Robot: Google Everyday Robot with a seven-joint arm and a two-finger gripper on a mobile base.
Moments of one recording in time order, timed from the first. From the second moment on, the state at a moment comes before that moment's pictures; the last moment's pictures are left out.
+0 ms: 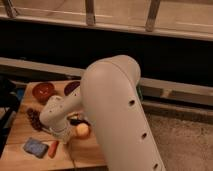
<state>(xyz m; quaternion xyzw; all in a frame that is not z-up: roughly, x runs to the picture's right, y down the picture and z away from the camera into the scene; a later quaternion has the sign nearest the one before) -0.208 0.271 0.784 -0.38 0.09 0.23 0.89</state>
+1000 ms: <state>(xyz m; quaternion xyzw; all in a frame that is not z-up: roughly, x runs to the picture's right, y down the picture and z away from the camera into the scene) -0.177 0.148 0.703 -0.27 0.09 0.27 0.92</state>
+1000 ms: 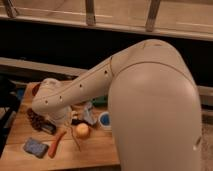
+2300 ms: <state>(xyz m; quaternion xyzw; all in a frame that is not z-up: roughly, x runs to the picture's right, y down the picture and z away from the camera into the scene) -0.172 0.037 0.689 -0.18 0.08 0.28 0.94</state>
